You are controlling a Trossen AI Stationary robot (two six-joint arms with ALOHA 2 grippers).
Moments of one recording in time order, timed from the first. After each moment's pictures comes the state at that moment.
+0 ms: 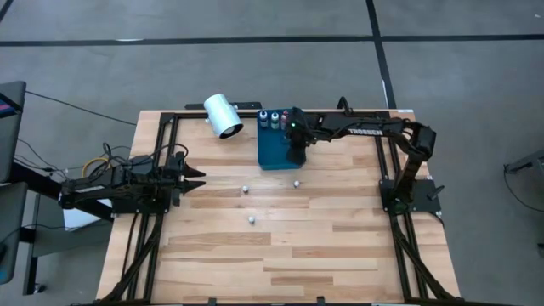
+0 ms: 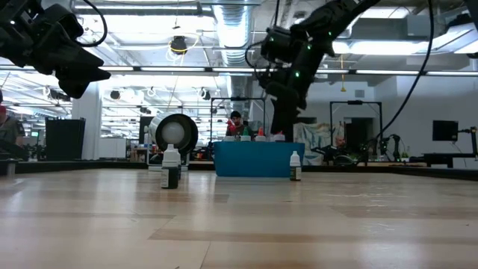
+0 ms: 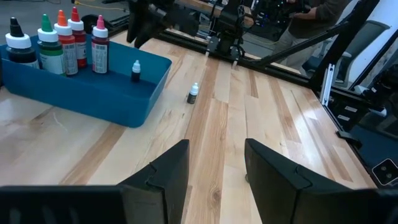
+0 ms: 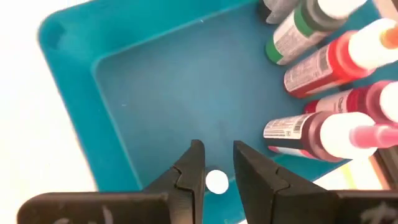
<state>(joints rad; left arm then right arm) 0.11 0.00 0.22 -0.41 0.03 -0.28 -0.39 1.79 1.31 -0.59 0.05 -0.11</state>
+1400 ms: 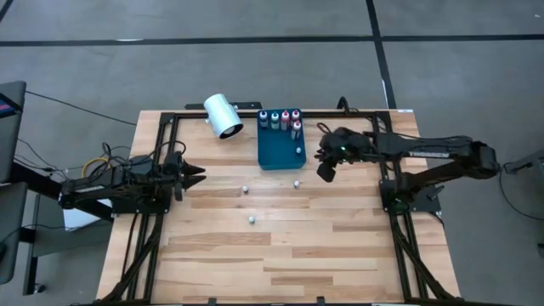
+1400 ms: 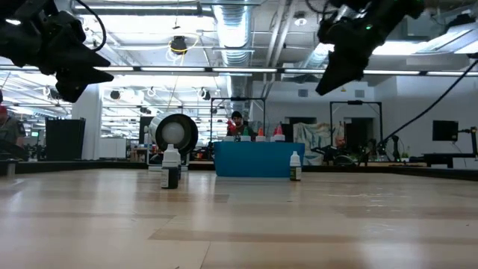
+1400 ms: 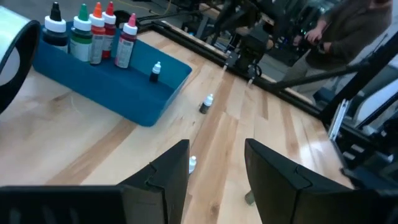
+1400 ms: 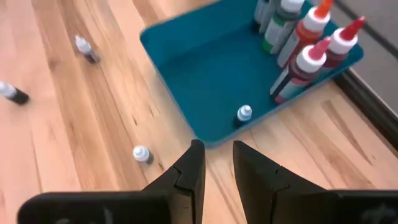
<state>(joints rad) 0.11 0.00 0.22 -0.40 -0.06 -0.44 -0.19 1.16 0.86 -0.52 0.17 0.14</state>
